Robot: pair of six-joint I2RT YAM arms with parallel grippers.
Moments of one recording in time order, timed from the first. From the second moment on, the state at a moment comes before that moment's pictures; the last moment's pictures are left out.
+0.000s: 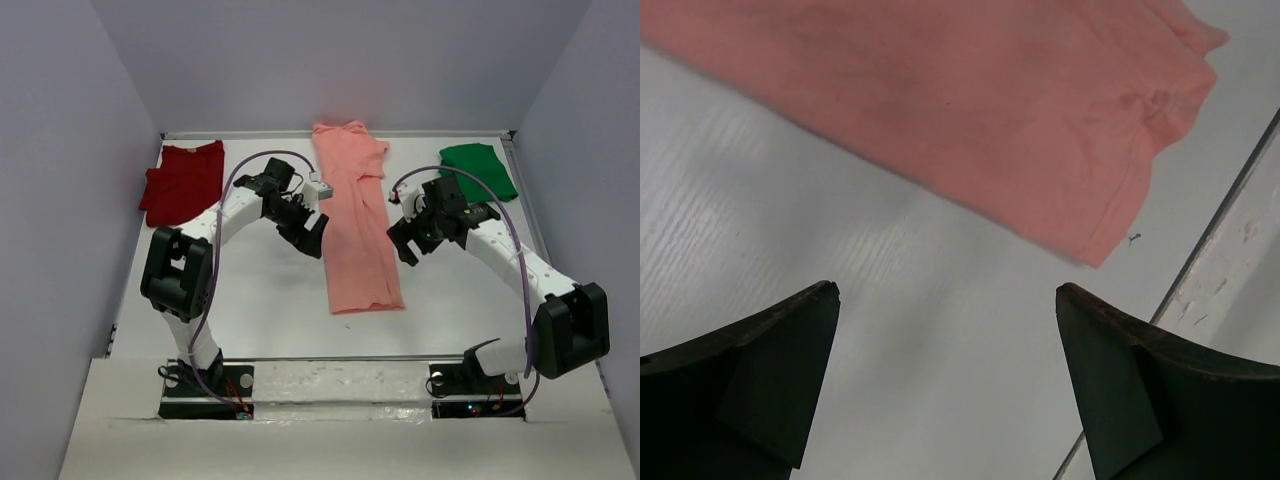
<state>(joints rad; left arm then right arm) -0.43 1.78 1.35 -0.76 0.61 0.29 0.35 1.38 1.08 -0.71 -0.19 -0.36</state>
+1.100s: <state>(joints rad) -0.65 2.18 1.68 -0.61 0.55 0.28 0.22 1.30 1.06 -0.79 -0.12 -0.41</state>
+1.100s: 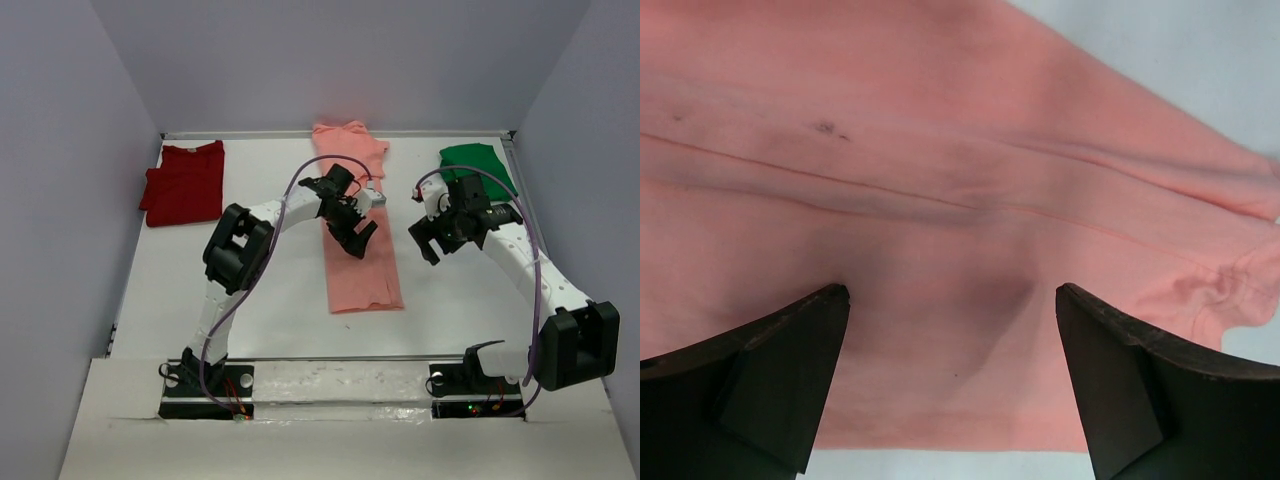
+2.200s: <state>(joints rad) -0.63 2.27 1.84 -0.69 0.43 0.21 0.22 1.29 1.09 -0.81 -0.13 -0.44</state>
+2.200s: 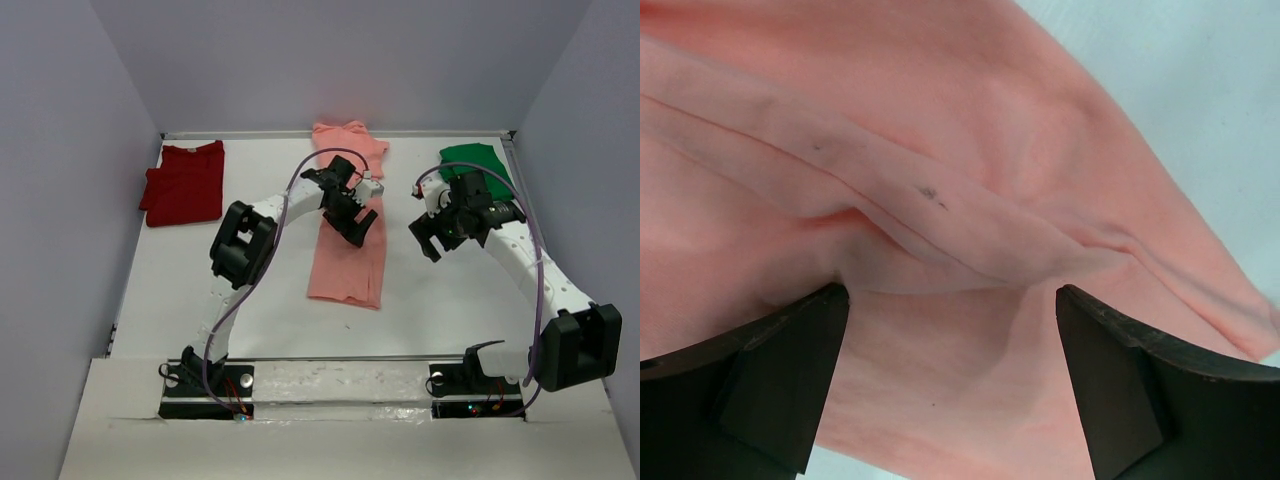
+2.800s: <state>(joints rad) -0.56 1.85 1.73 -0.88 0.58 0.29 0.22 1.58 1.30 -0.96 -0.44 -0.47</state>
